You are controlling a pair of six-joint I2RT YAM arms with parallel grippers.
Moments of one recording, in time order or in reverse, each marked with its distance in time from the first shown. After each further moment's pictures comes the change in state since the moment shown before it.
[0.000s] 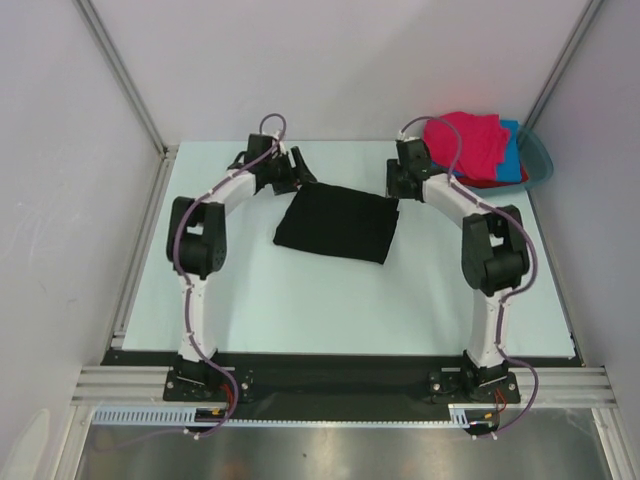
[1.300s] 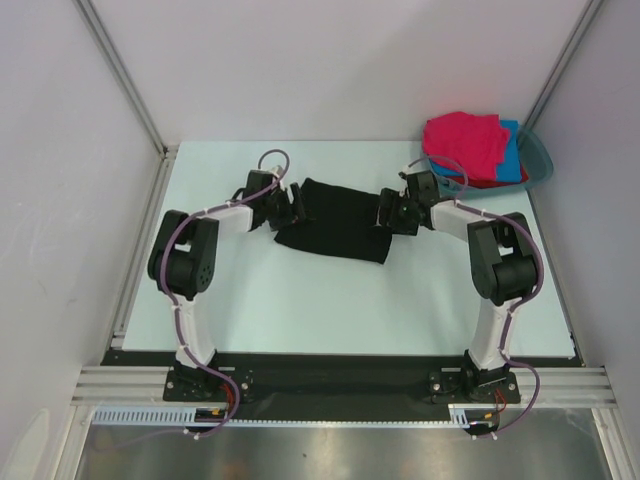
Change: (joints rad) left arm -0.043 -0.310 -0.579 0.198 -0.108 -0.005; right arm -0.028 -0.156 -0.398 0.160 -0.400 0.225
